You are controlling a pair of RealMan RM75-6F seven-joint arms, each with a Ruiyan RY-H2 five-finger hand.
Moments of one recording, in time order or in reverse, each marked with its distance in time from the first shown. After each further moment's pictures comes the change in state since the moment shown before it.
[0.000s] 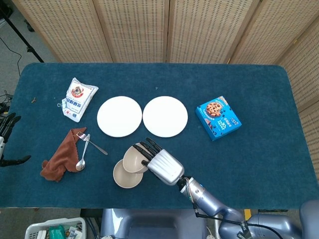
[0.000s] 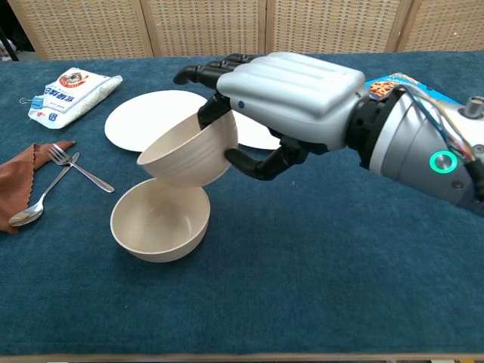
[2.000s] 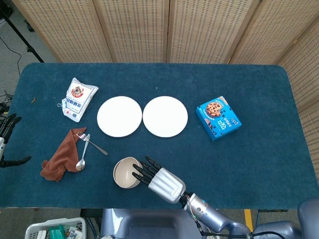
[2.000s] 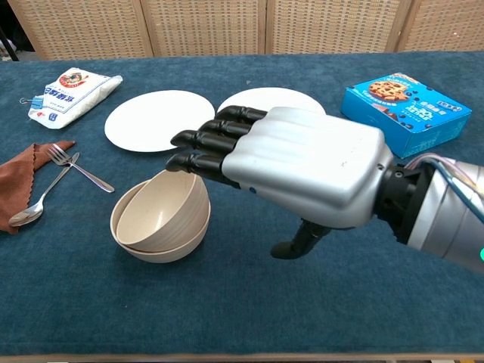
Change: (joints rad) left arm 0.004 0.000 0.003 -0.004 0.007 0.003 0.005; right arm 0.011 0.034 -0.193 -0.083 -0.018 0.072 -0.246
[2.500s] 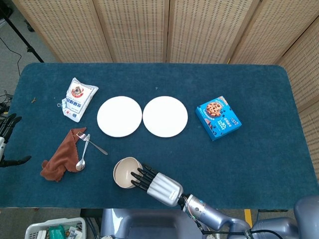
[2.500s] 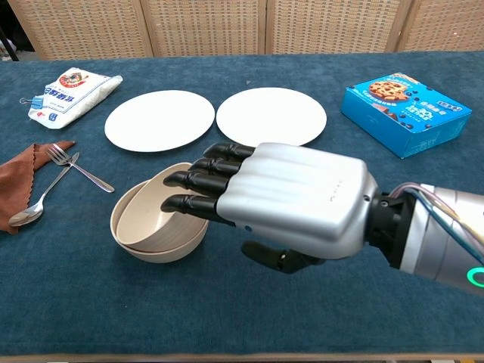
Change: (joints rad) left arm -0.003 -0.003 0.000 0.003 -0.003 -0.006 0.003; right arm 0.031 -0.007 -0.024 0.061 -0.049 -0.072 0.089
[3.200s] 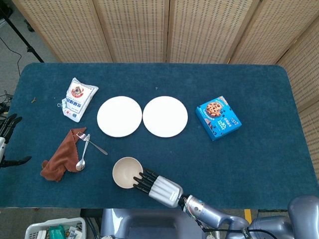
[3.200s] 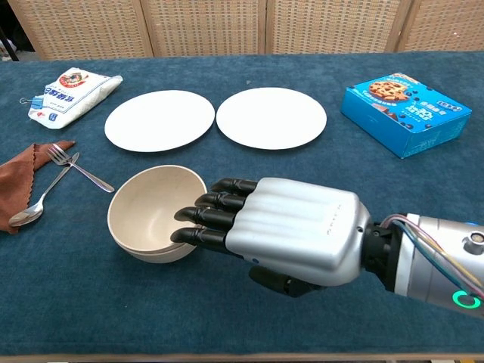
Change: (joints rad) left arm 0.000 -0.004 0.000 0.001 -0.003 -0.002 0.007; right arm 0.006 -0.042 -0.033 0.110 -0.044 -0.039 0.081
